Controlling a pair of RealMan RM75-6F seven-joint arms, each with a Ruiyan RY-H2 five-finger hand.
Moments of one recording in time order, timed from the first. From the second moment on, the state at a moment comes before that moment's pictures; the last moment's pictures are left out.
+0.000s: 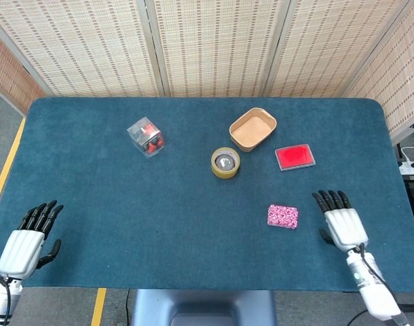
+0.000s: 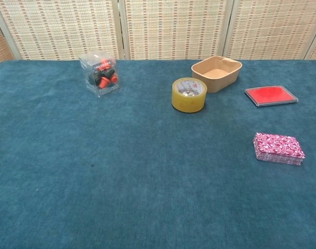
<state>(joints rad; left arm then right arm) -0.14 -1.13 0.00 -1.63 1.57 1.43 0.13 0.28 -1.21 0.09 -1.72 -1.24 1.13 -0.53</state>
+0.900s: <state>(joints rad) -0.14 -1.11 0.01 -1.64 1.58 1.43 0.11 0.51 -1.36 0.09 -1.71 -0.84 1.01 -0.75</state>
